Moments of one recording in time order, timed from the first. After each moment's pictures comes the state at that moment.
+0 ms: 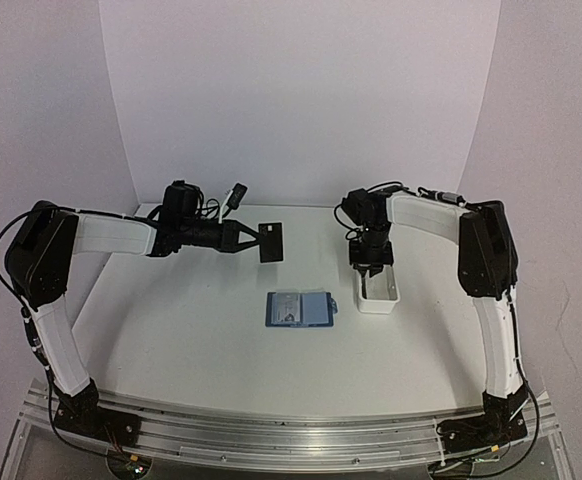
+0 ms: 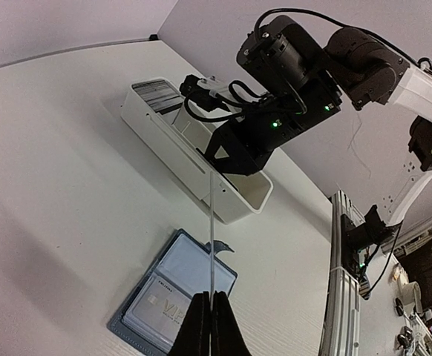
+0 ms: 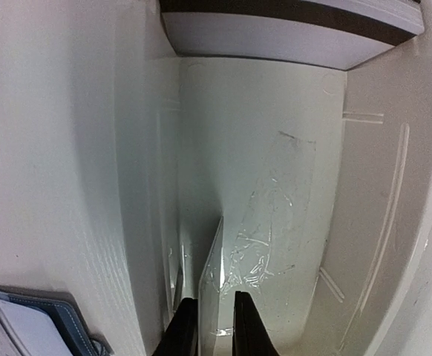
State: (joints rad) left arm -0.49 1.83 1.17 0.26 0.84 -0.30; right arm 0.53 2.26 1.92 -1.07 0.15 0.56
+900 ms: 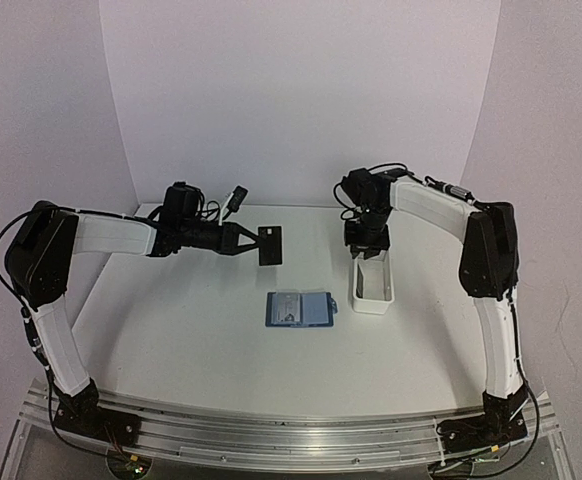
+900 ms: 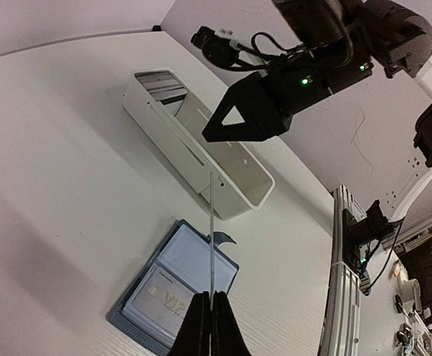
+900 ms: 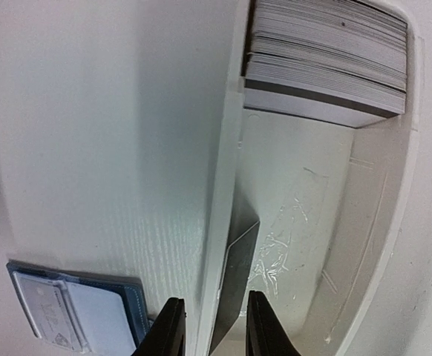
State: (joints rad) left arm -0.49 1.83 1.17 0.23 0.83 -0.28; right arm 0.53 2.27 2.07 -1.11 0.10 0.55
